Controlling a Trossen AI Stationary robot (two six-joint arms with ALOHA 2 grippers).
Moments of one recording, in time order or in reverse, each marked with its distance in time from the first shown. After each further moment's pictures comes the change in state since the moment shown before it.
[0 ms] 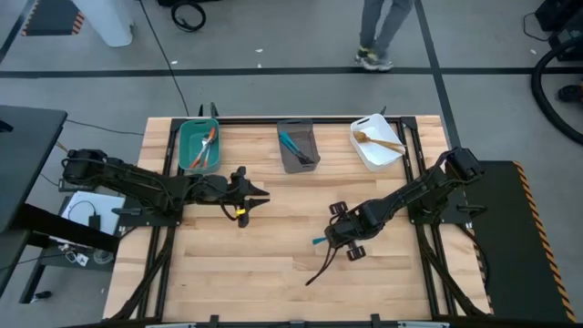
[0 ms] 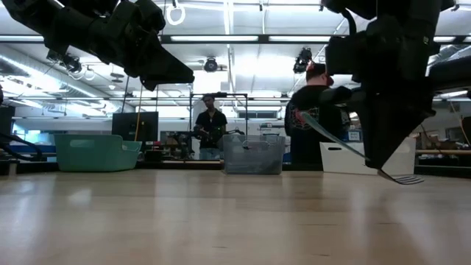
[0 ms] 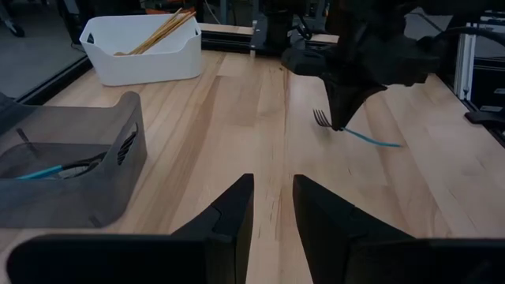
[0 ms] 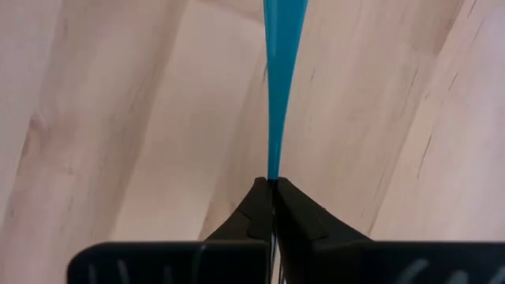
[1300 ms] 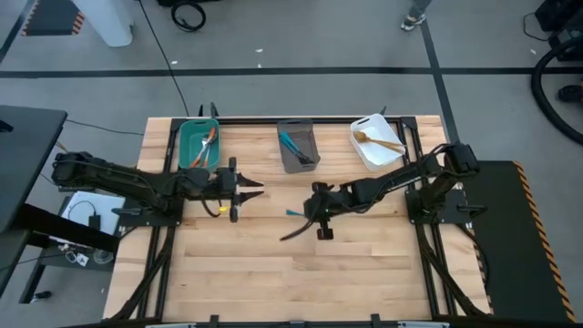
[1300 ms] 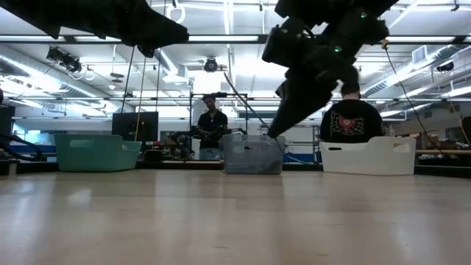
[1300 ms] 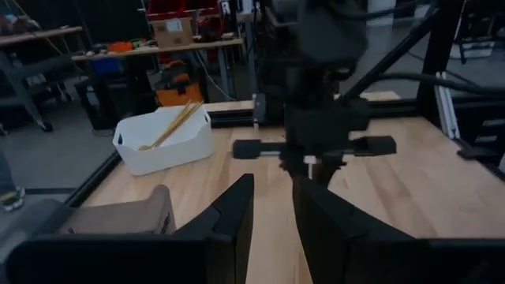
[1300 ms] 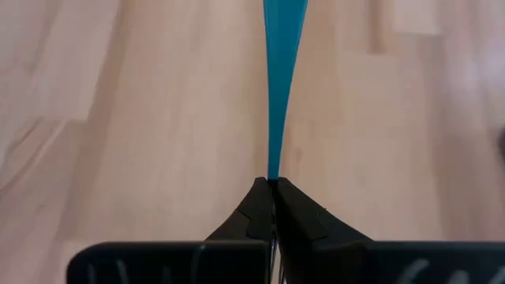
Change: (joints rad) left arm 0.003 -0.190 0.000 0.018 -0.001 0.194; right arm -0.226 0.000 0.000 0.412 -0.021 -0.006
